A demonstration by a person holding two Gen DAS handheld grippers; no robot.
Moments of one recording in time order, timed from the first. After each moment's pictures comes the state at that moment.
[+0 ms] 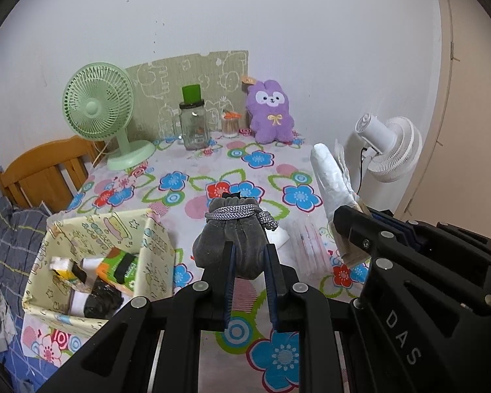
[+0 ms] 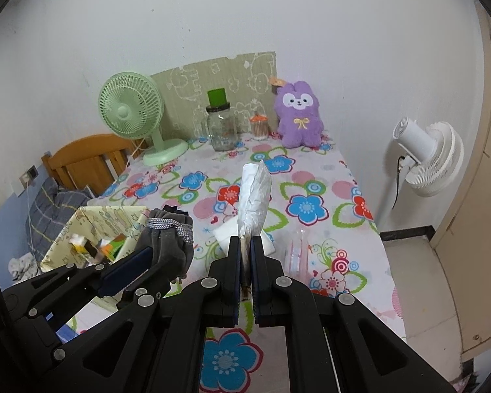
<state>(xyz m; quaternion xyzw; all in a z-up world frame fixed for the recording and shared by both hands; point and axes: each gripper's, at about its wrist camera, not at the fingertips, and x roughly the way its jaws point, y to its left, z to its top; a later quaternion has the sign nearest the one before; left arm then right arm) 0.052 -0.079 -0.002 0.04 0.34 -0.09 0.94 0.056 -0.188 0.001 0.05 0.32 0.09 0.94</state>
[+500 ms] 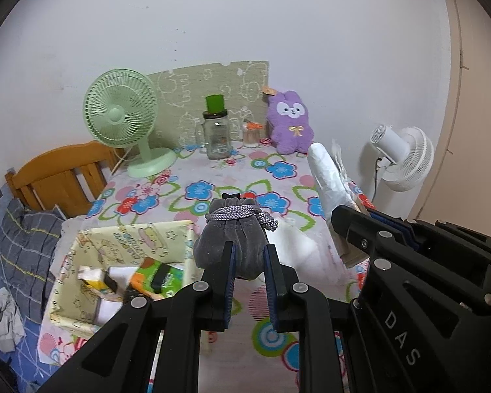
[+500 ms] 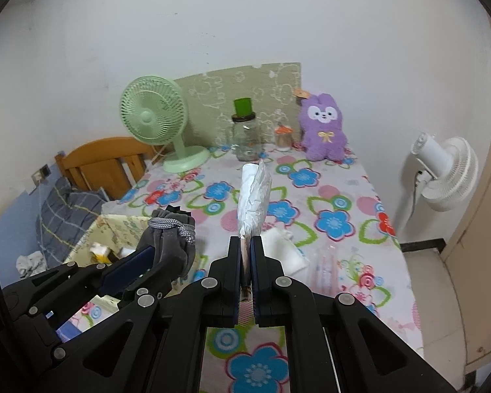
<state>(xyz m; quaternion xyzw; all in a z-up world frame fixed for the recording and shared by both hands) 0.052 -0.044 0.011 0.04 0.32 -0.06 0.94 0.062 -0.150 0.016 0.05 0.31 0.12 0.94</state>
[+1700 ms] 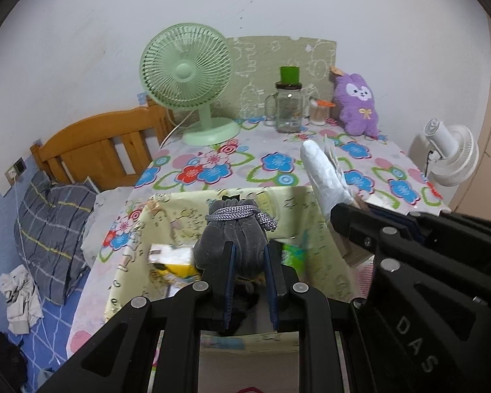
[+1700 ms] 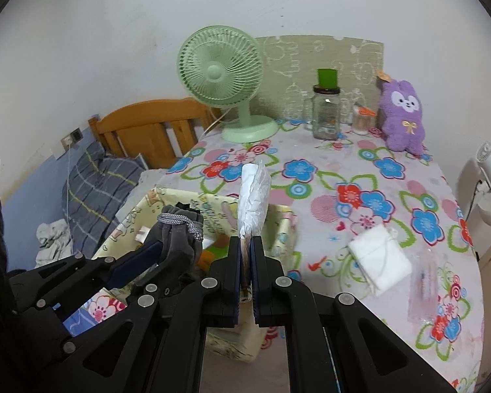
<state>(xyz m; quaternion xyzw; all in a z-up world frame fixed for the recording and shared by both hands) 0.071 0.074 -0.027 0.03 0.36 0.01 0.93 0.100 -0.021 -0.015 0.01 0.35 0.21 0.91</state>
